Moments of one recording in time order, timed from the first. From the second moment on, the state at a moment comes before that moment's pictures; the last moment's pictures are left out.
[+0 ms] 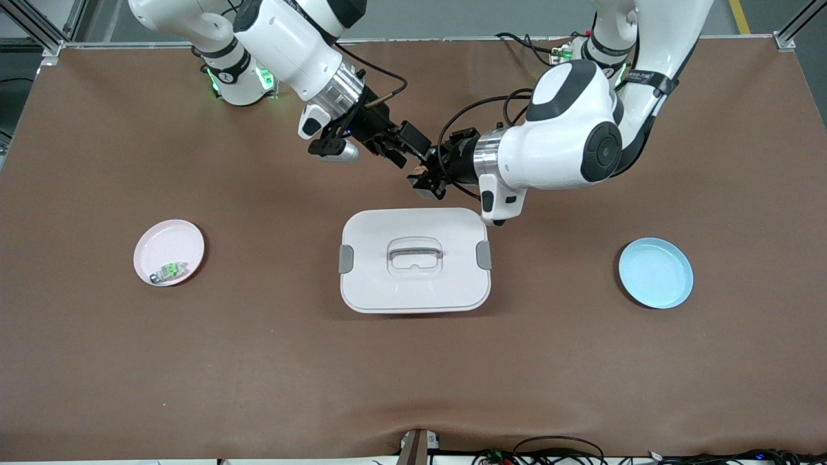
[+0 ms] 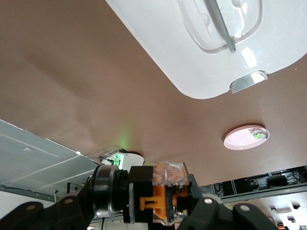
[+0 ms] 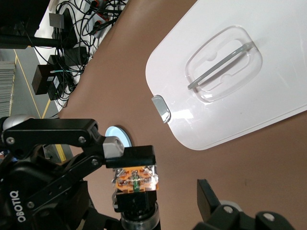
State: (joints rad) left arm -0.10 0.43 -0.60 -1.48 -0.56 1.90 -1.45; right arm 0.71 0.09 0.07 -1.94 0.59 2.68 0.89
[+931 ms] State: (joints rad) left arm -0.11 0.44 -0.60 -1.48 -0.56 1.92 -1.45; right arm 0.72 0.12 0.08 -1.94 0.59 2.68 0.89
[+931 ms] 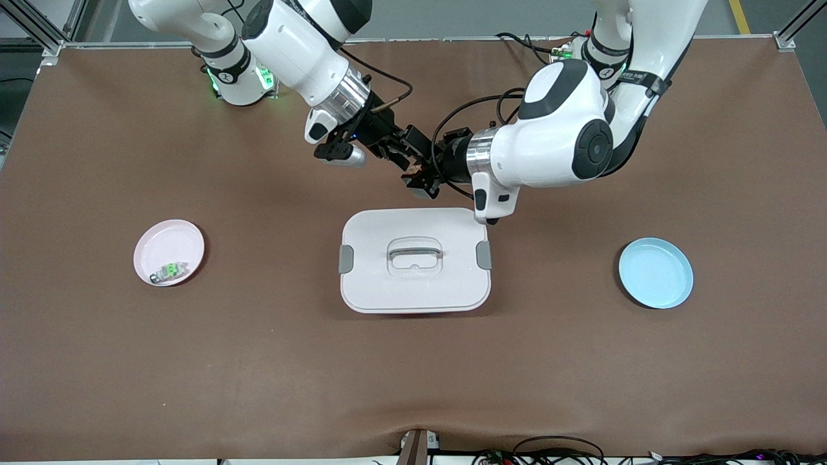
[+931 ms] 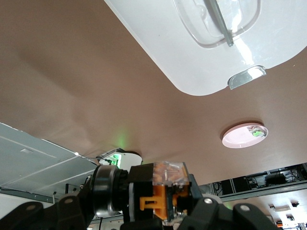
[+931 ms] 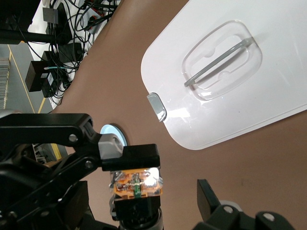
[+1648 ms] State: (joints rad) left arm -0.12 0.44 -0.60 -1.48 -0.56 1.93 -1.45; right arm 0.72 0.12 0.07 -1.93 0.59 2.68 0.89
